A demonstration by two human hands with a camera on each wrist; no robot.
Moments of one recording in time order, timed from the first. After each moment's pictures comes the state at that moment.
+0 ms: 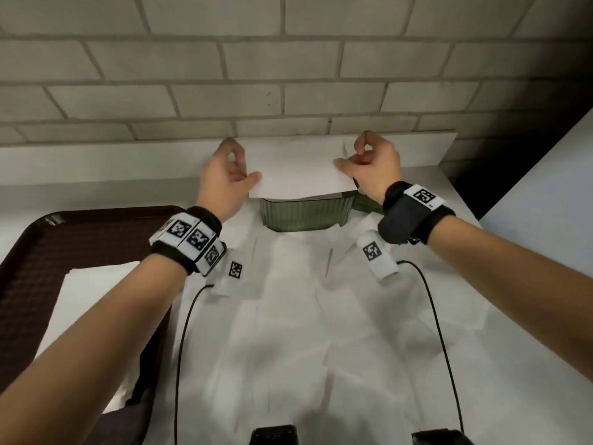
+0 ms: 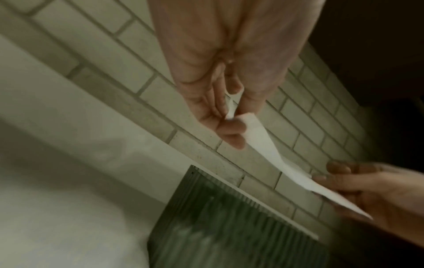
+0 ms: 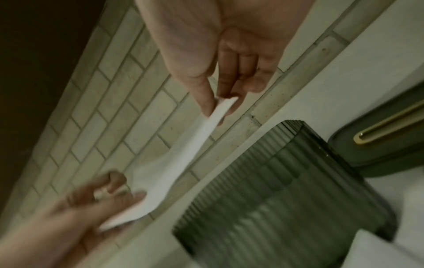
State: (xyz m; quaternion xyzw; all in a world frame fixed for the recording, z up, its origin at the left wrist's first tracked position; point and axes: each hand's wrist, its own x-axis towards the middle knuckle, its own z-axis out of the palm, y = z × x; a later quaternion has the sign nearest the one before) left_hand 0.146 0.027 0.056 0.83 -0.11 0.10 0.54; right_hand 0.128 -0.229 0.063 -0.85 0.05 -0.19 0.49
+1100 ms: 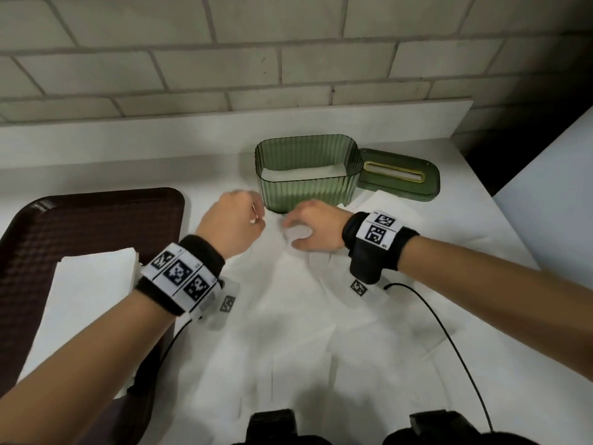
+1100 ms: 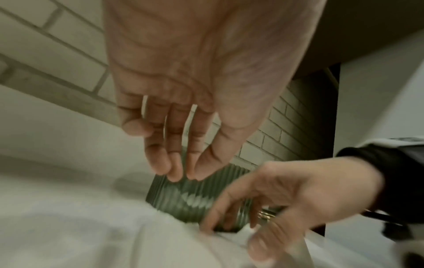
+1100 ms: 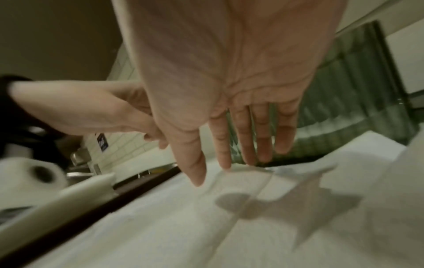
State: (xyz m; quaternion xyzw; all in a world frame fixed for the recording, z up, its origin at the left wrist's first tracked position) left_hand 0.100 0.030 0.020 0.96 -0.17 -0.05 0.21; right_hand 0.096 -0.165 -0.002 -0.95 -0.20 0.19 0.13
